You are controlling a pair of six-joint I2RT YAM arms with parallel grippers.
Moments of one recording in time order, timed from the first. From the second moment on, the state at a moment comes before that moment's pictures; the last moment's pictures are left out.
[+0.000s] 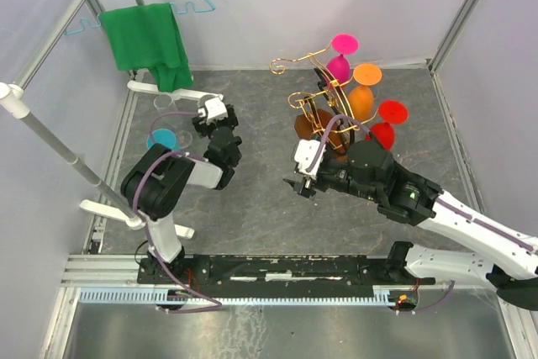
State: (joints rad) left arm -0.53 1.80 0.70 1.22 -0.93 0.02; right arm 1.04 0.97 1.06 -0.36 -0.05 -0.39
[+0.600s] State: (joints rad) left arm -0.46 2.14 1.04 1.44 -0.94 0.16; right arm 1.04 0.94 1.00 -0.38 0.07 -0.40
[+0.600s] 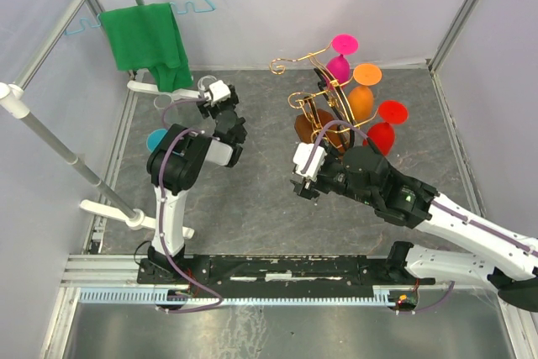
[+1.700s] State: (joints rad) left arm -0.40 2.18 1.08 1.30 -0.94 0.17; right arm 1.01 0.92 0.99 -0.36 0.14 -0.38
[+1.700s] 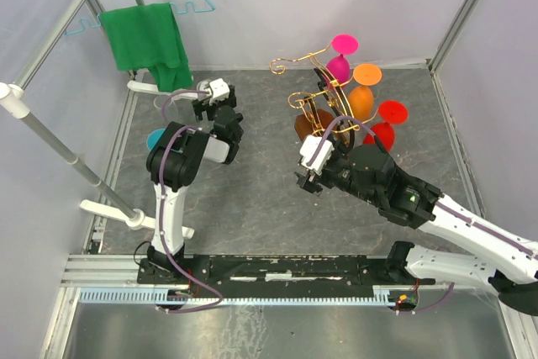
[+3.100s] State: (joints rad) left arm -0.82 1.27 1.03 -0.18 -0.73 -0.60; right arm 0.04 1.13 1.40 -0.68 0.07 0.42
